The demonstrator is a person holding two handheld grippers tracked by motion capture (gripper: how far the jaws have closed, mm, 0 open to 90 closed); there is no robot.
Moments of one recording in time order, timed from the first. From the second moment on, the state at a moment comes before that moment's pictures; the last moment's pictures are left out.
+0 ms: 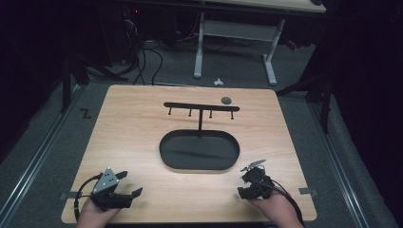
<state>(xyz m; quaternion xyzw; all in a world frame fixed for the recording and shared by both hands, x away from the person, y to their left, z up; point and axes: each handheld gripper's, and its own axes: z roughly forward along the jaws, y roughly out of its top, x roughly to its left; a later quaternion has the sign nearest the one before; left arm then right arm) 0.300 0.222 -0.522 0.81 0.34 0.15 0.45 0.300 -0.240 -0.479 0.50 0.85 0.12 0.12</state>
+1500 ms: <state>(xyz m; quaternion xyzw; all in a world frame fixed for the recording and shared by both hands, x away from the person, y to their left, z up) 0.300 0.218 -0.523 0.82 0.33 0.14 0.45 0.374 -0.303 -0.477 0.63 0.77 0.03 0.03</state>
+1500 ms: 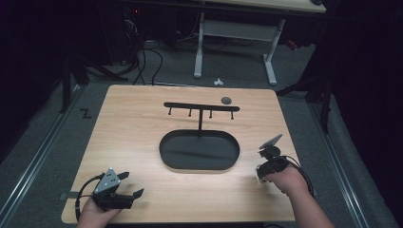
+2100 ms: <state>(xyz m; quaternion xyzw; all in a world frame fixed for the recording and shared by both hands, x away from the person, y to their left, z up) 0.300 0.216 -0.524 0.82 0.32 0.14 0.45 0.382 -0.302 -0.487 0.64 0.77 0.00 0.01</state>
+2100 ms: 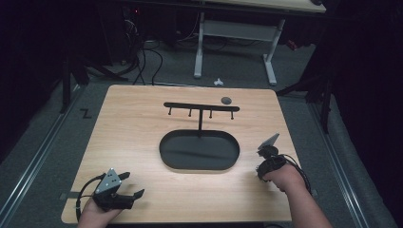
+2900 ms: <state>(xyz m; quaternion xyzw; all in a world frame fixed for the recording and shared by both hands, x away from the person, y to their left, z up) 0.299 0.215 -0.524 0.82 0.32 0.14 0.45 0.373 -0.291 -0.470 0.59 0.80 0.02 0.03</state>
